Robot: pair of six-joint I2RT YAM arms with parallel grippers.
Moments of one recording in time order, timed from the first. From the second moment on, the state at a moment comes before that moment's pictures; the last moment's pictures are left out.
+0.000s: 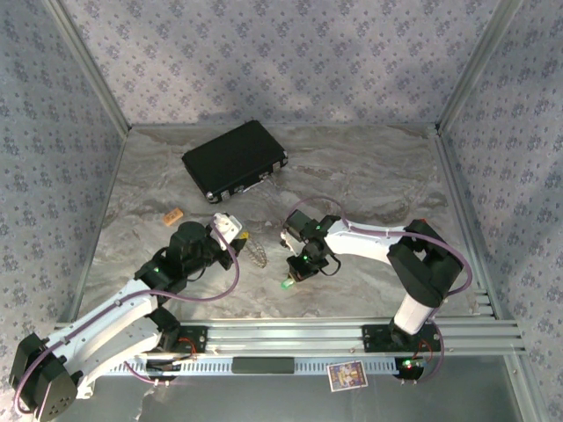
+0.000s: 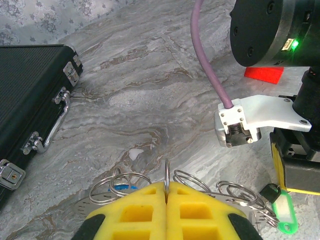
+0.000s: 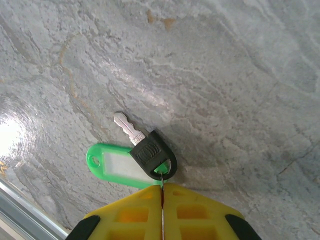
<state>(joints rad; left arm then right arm) -0.70 0.77 0.45 -0.09 0.11 0.11 0.86 1.69 0.97 -0.67 -0.30 0.29</state>
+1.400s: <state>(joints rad) -0.72 0.77 0.47 -0.12 0.14 0.11 0.92 1.34 0.95 -0.62 -0.04 0.17</state>
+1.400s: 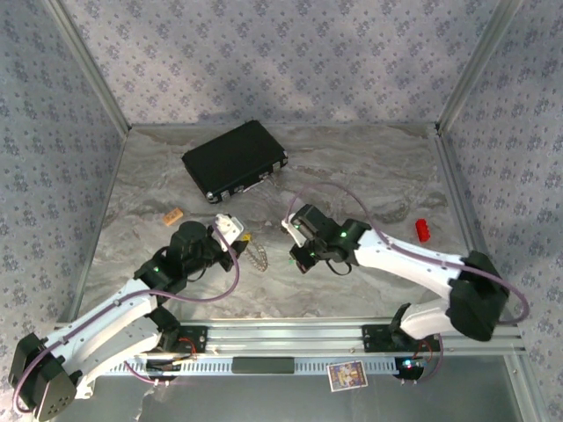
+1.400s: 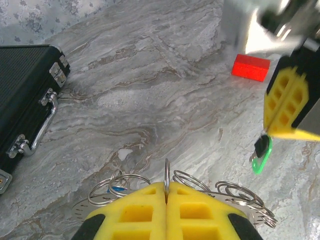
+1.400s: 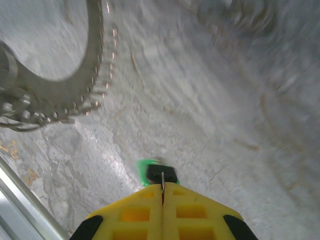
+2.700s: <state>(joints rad) -0.85 0.89 0.48 -0.06 0.29 0.10 0.91 1.20 0.82 -0.31 -0.32 -0.17</state>
